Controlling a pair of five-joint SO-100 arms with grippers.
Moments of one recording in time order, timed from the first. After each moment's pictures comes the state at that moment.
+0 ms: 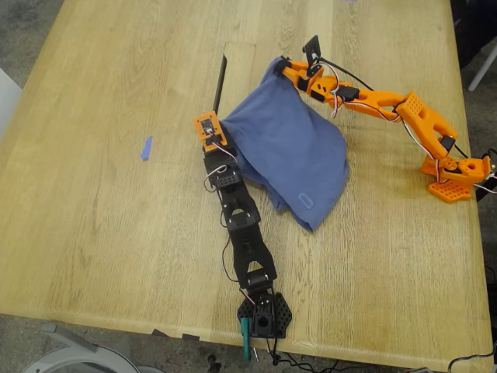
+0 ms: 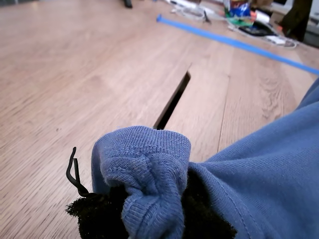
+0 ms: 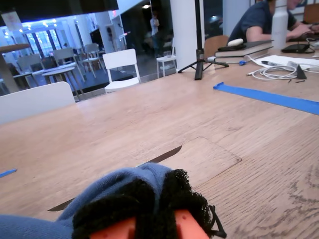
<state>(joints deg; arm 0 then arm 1) -21.0 65.1 83.7 -4.4 -93.9 29.4 36.4 38.2 -16.8 -82.2</state>
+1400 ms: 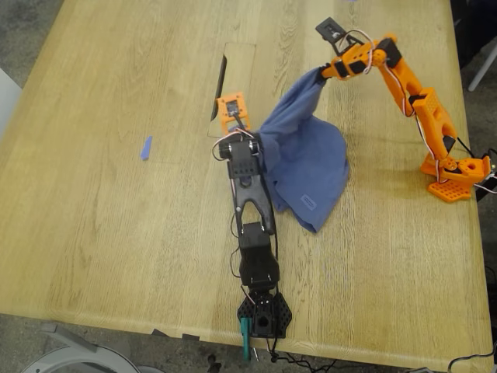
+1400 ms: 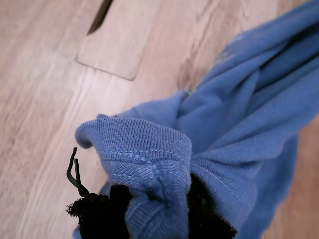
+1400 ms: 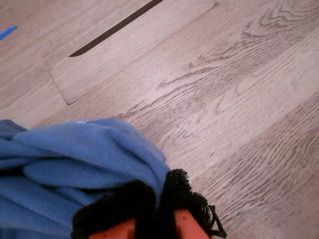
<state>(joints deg) -10.2 86.7 47.5 92.9 -94.0 28.3 60.6 3.2 96.3 -82.2</state>
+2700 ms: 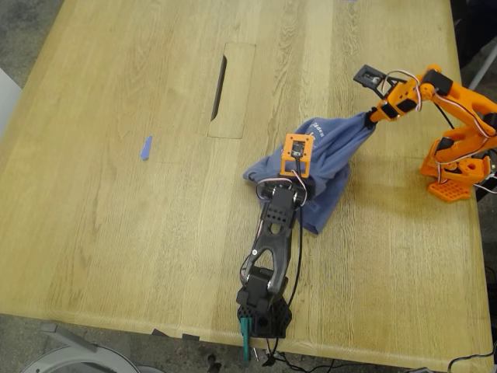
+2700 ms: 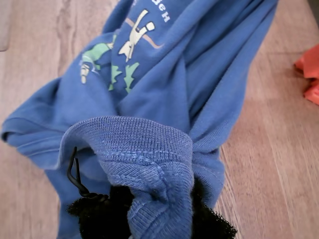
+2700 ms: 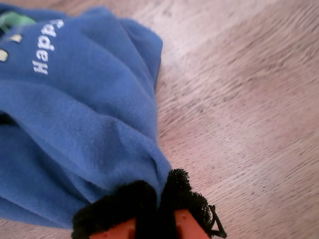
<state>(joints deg) 19.9 130.9 109.0 68.7 -95.8 18.8 134.4 110.6 76.6 -81.8</state>
